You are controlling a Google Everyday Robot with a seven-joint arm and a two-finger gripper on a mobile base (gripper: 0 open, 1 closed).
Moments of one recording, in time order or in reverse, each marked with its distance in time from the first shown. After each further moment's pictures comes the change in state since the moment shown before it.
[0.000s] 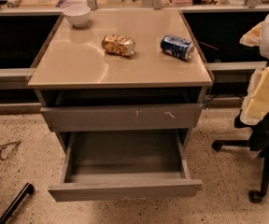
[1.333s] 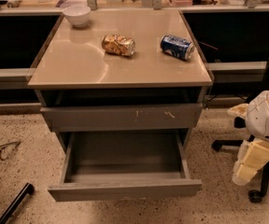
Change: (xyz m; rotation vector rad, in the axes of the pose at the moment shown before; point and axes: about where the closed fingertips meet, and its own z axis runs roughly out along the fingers) arm 0.063 0.070 0.140 -0.207 -0.073 0.044
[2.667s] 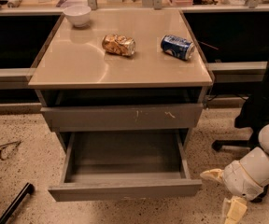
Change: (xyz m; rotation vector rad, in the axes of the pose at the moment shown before) arm 0.065 0.070 0.203 -0.421 -0.294 -0.052
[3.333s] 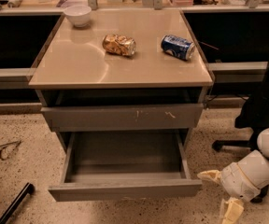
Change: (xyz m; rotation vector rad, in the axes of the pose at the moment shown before) arm 0.003 -0.006 0.011 0.001 -0.040 -0.030
